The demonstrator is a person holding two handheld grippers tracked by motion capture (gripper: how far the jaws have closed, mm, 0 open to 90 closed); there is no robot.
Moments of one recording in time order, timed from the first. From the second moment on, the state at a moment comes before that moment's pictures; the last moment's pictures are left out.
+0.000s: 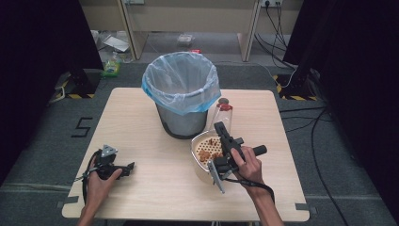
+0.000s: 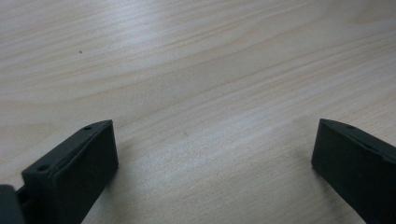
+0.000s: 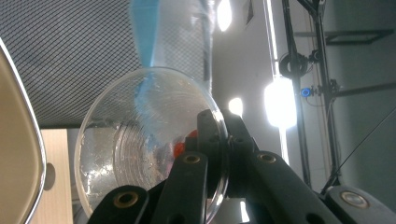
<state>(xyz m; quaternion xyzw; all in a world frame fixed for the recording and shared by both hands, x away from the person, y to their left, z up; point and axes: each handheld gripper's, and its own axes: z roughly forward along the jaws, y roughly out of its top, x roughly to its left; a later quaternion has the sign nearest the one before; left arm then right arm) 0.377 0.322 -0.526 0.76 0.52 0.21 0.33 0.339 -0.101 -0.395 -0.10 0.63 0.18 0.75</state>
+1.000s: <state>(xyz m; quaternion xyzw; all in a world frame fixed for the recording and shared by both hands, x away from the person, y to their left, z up) 0.377 0.322 -0.526 0.76 0.52 0.21 0.33 0.403 -0.180 -0.349 0.32 0.67 0.50 0.44</state>
